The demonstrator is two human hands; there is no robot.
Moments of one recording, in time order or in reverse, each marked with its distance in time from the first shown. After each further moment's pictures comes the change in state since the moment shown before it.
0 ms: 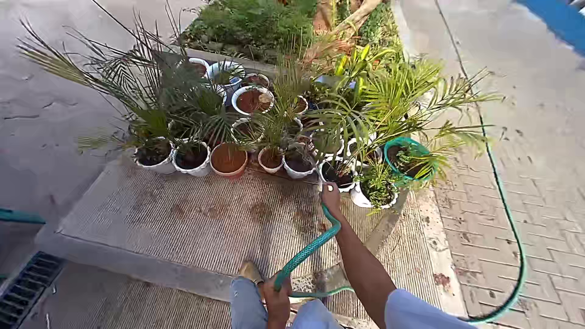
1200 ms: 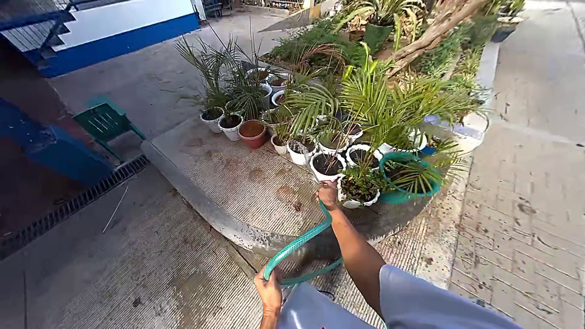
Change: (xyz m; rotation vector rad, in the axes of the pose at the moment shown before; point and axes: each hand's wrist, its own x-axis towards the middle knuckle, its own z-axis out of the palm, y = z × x) left_hand -0.428 -0.233 0.361 -0.042 0.618 0.439; right_hand -0.072 0.217 -0.382 0.003 -0.429 -0.191
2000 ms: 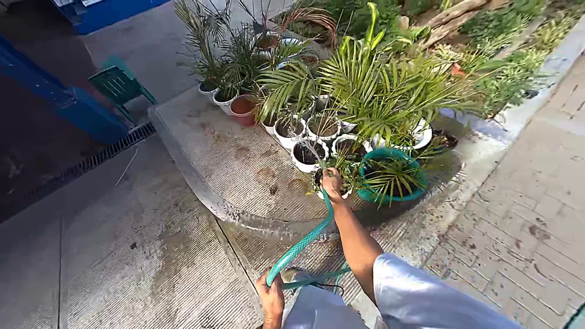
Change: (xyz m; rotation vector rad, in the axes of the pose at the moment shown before) left_hand -0.197 -0.066 0.286 0.169 0.164 -0.021; right_hand 0.160 0.051 -0.252 -0.081 -0.199 -0.034
